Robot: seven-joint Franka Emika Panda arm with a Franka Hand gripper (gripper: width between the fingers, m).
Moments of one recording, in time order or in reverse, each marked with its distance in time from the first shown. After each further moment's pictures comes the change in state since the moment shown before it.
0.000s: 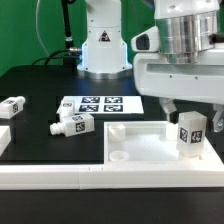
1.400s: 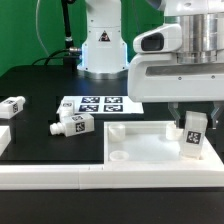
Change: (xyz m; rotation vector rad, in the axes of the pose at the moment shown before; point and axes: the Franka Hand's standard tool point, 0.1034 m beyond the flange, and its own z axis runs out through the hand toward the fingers) arm 0.003 -0.001 0.000 -0.027 0.023 -0.222
